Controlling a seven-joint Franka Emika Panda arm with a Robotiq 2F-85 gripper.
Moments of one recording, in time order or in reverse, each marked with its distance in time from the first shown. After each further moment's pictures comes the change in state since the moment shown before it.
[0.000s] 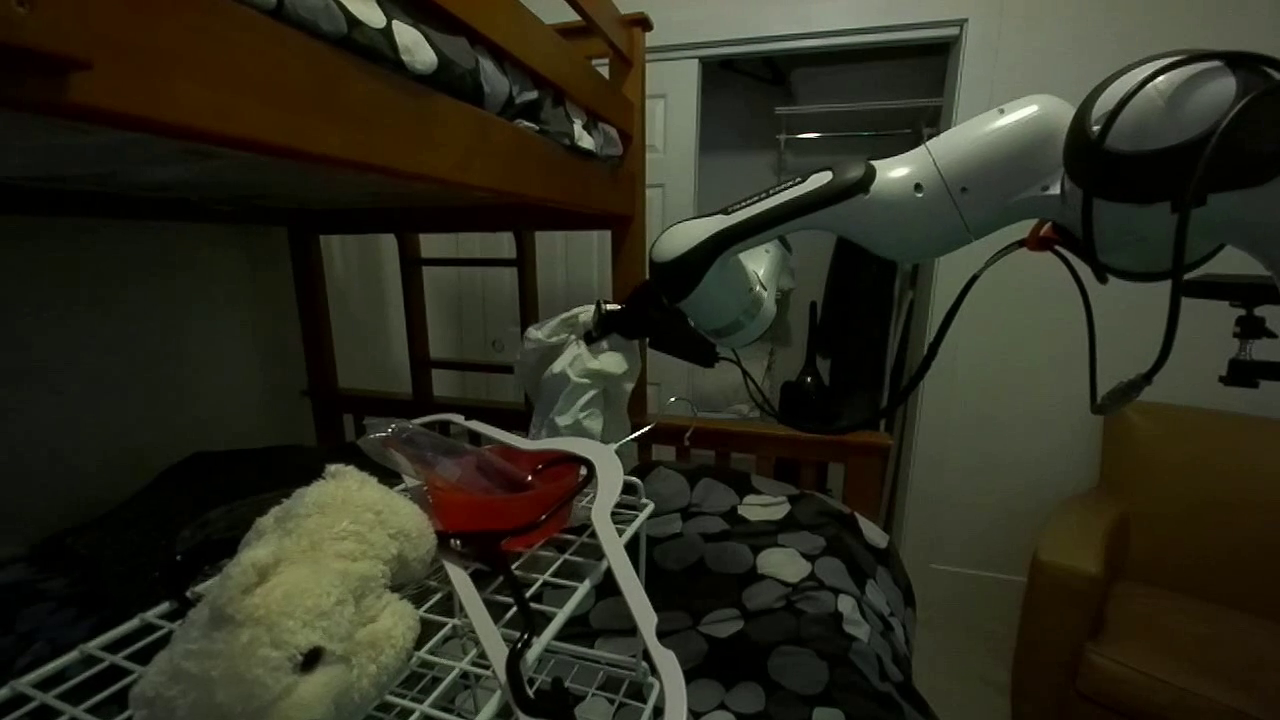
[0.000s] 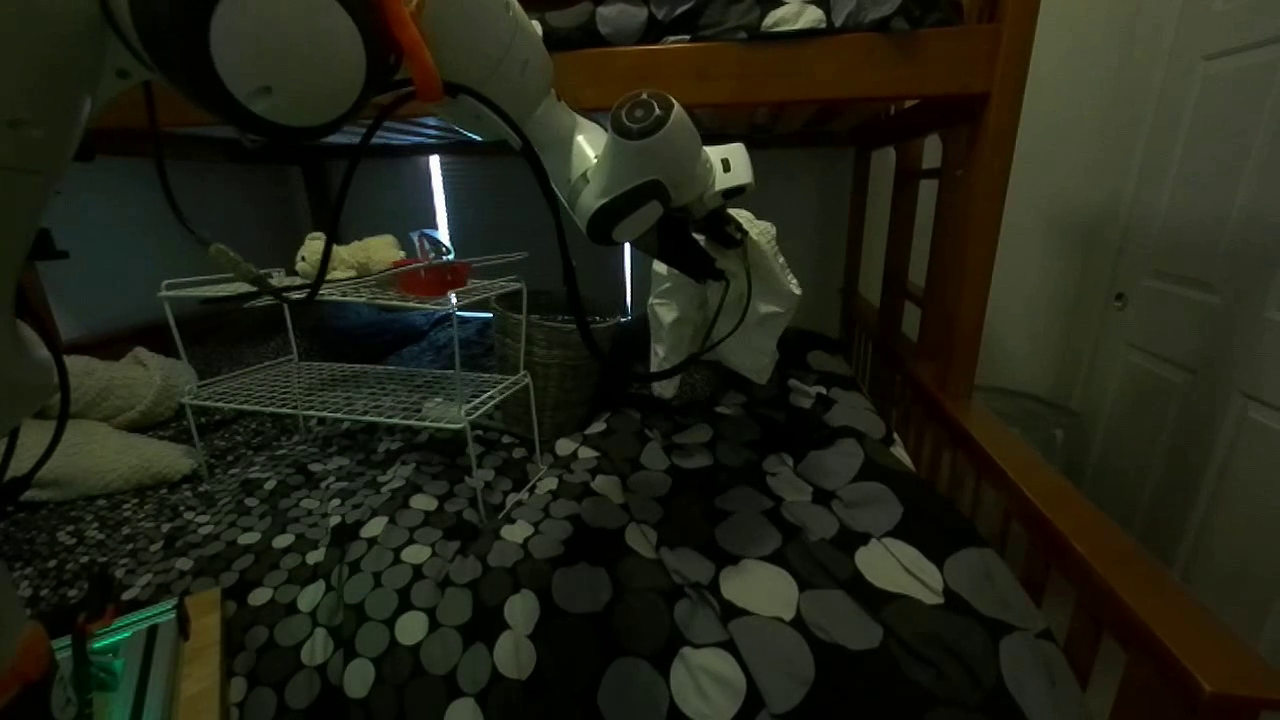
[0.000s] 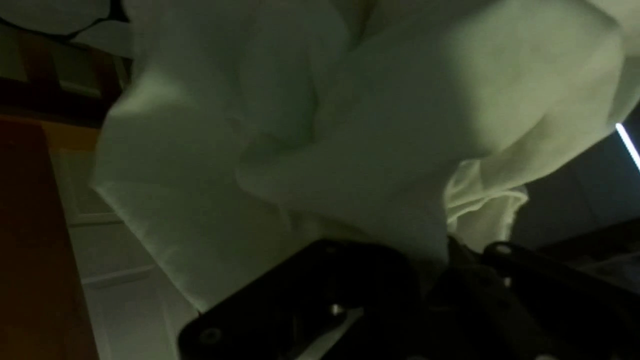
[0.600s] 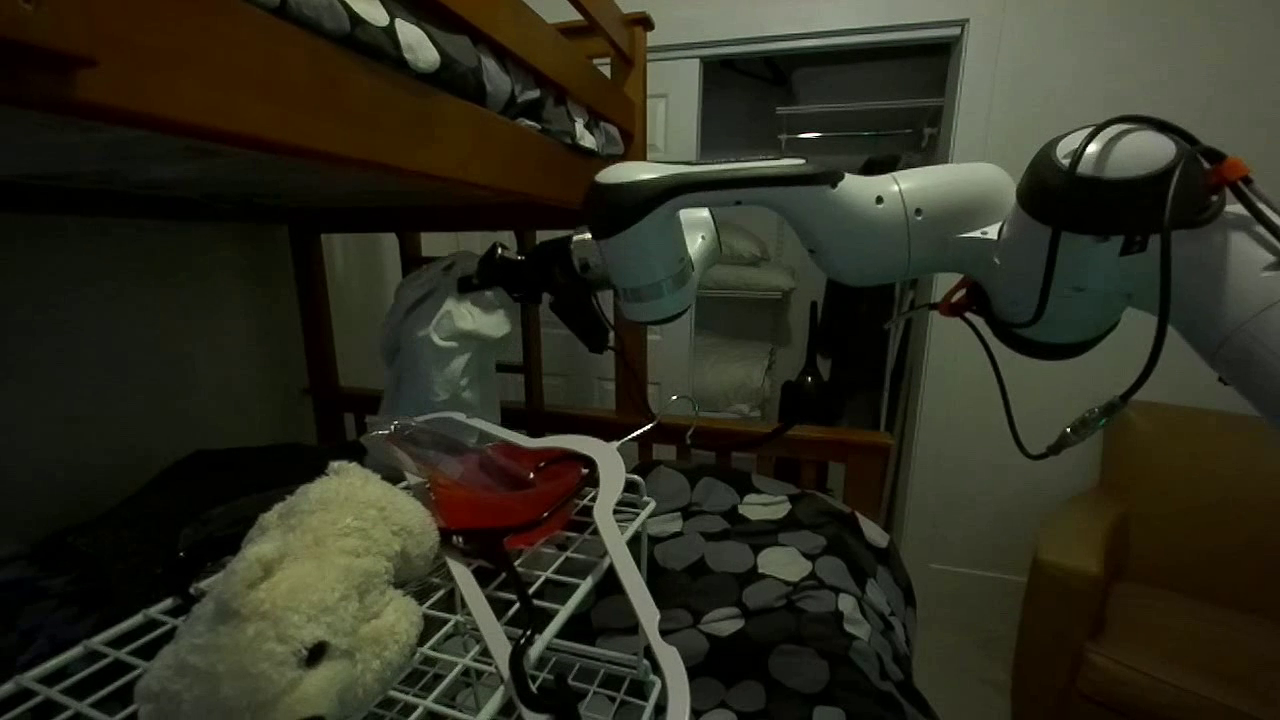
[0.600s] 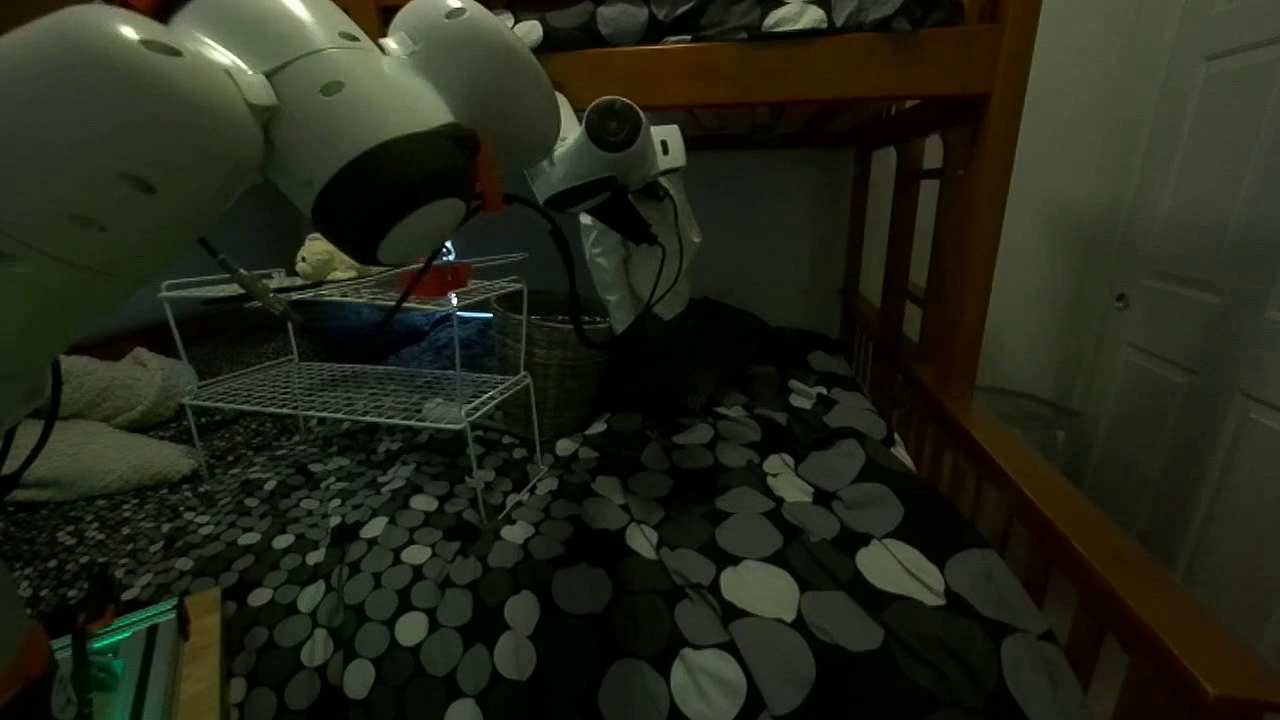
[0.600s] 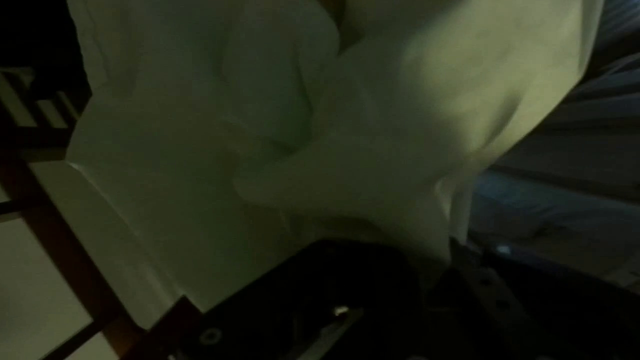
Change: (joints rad) arm 0.046 0.306 0.418 0.205 -0.052 -0.024 -0.181
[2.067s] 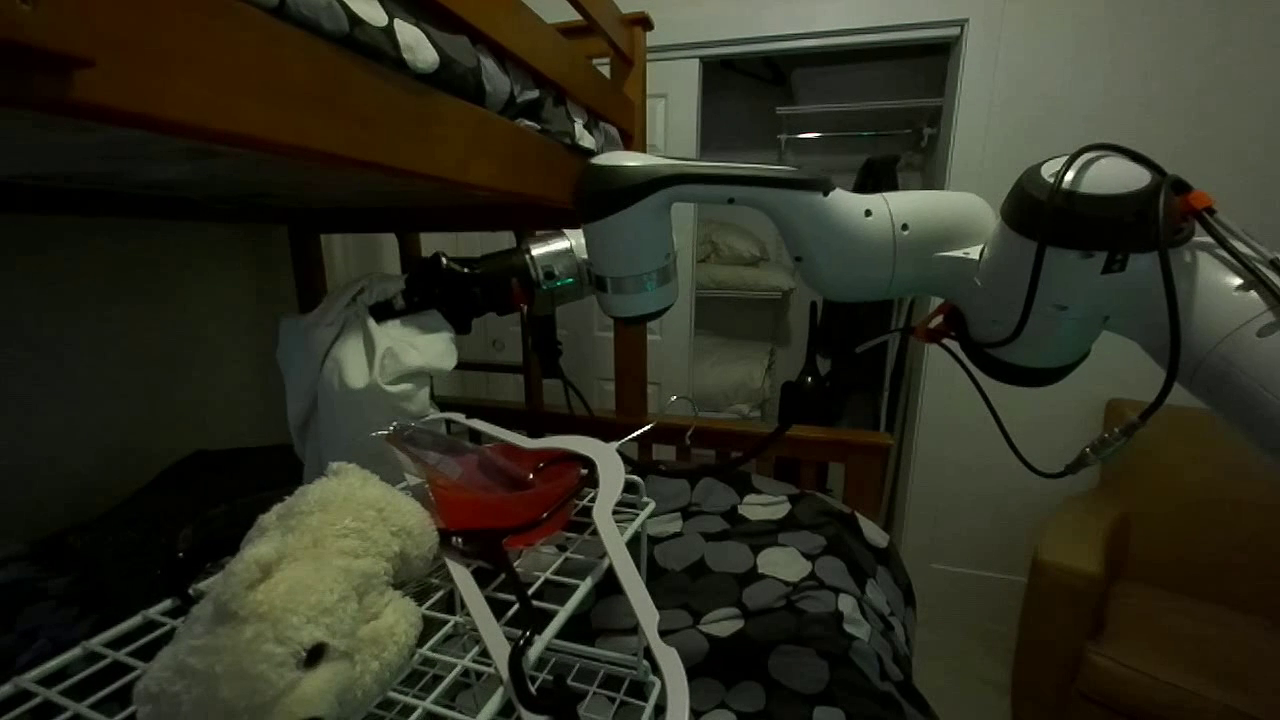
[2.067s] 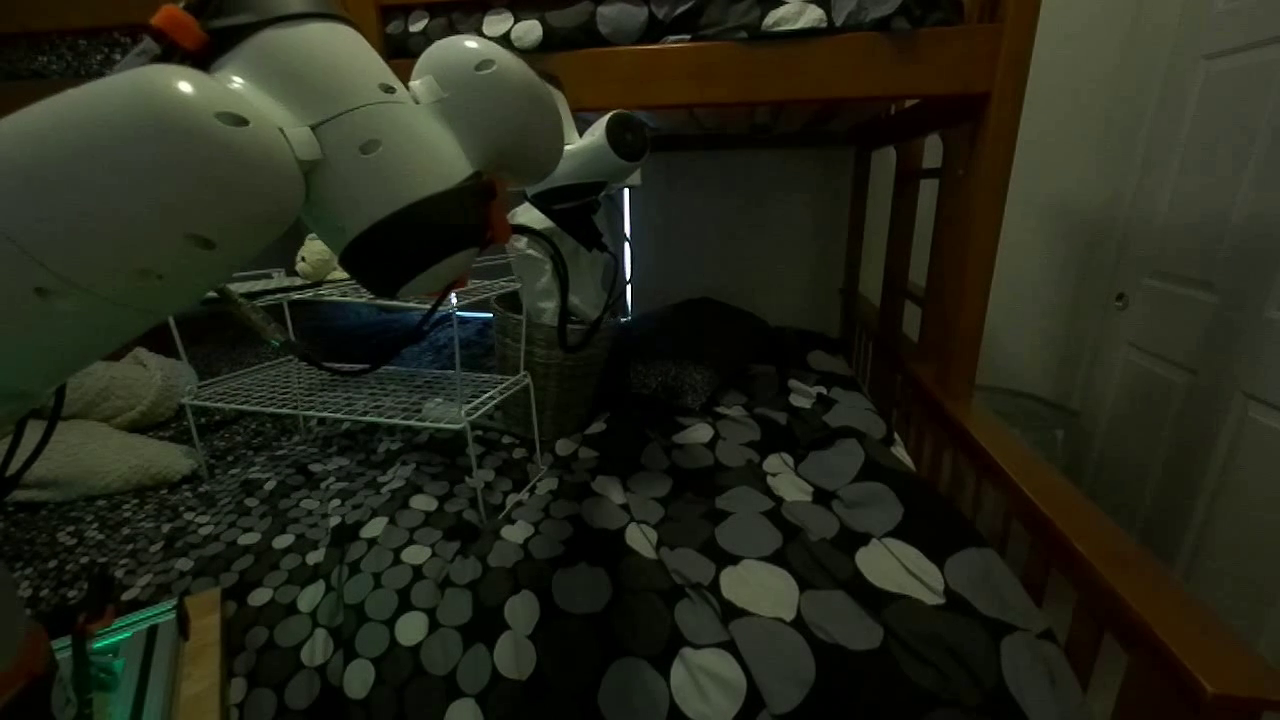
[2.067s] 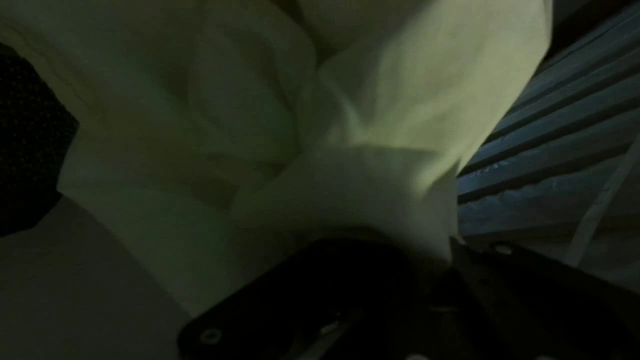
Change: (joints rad) arm 0.029 0.108 0.116 0.042 -0.002 -0.453 -0.028
